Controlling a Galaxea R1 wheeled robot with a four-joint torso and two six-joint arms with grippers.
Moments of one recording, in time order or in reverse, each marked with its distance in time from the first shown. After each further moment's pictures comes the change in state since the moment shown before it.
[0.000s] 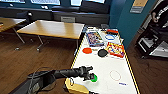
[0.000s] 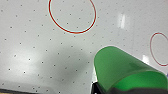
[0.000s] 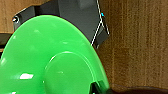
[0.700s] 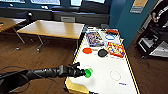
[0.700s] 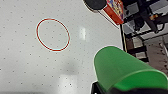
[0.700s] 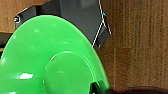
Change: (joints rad) left arm -0.031 -0.419 0.366 0.005 -0.432 0.030; right arm 0.000 0.006 0.000 -0.003 0.000 0.000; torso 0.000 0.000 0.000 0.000
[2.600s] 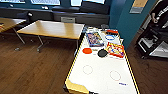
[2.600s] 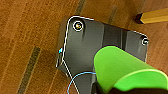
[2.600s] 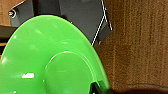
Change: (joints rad) left arm 0.933 -0.103 -0.676 0.048 -0.481 0.311; right arm 0.005 0.089 -0.114 0.000 -0.038 0.000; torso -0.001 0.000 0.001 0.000
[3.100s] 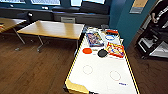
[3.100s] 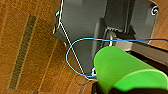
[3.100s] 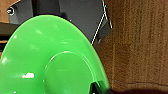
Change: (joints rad) left arm 0.151 0.126 -0.122 -0.193 0.009 0.229; right arm -0.003 0.025 -0.036 0.000 -0.013 0.000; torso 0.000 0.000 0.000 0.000
